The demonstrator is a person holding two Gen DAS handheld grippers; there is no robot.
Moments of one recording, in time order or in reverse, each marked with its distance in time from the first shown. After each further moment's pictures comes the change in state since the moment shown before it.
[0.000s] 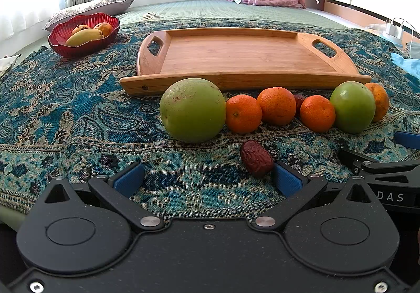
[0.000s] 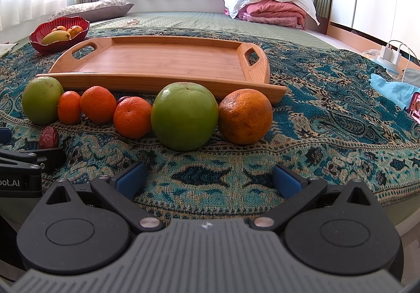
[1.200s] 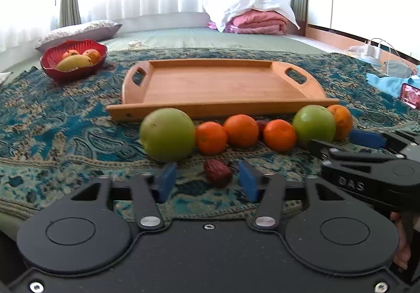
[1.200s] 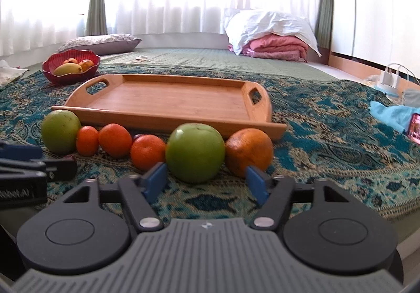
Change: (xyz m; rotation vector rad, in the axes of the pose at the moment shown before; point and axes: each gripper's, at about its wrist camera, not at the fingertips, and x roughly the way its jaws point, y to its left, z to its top) left arm -0.038 -0.016 -0.006 0.008 -0.140 -0.093; right arm -0.019 0.000 0.003 -0.005 -0.186 0.037
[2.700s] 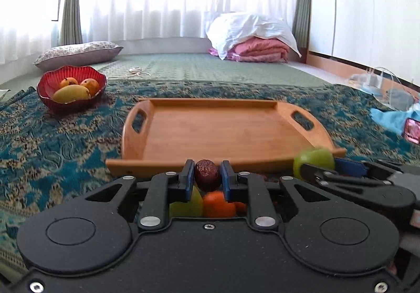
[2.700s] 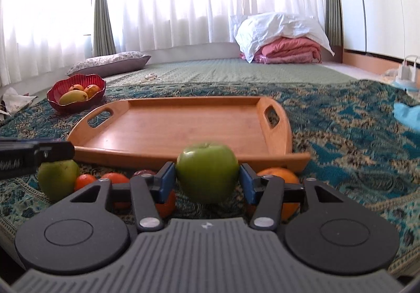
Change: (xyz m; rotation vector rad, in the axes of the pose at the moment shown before) left arm 0.016 0.016 0.056 -0.031 -0.120 0.002; right arm 0.033 -0.013 0.029 0.084 -0.049 0.083
